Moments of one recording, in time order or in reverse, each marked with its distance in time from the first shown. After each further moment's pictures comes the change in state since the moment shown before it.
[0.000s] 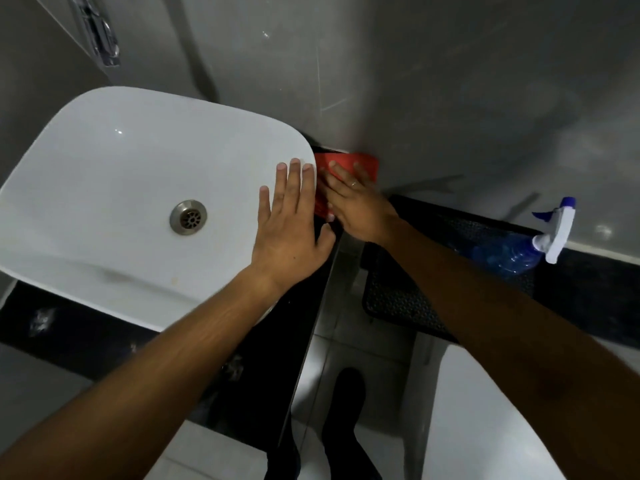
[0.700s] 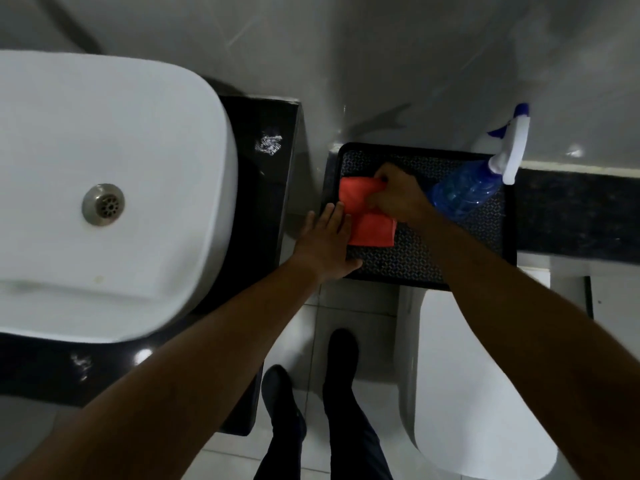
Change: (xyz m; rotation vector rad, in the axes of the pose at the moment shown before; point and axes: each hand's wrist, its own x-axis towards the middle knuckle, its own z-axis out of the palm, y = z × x) left_hand 0.001 0.070 0.155 0.274 -0.628 0.309; right_hand -0.139 0.054 0.039 0.858 -0.140 1.046
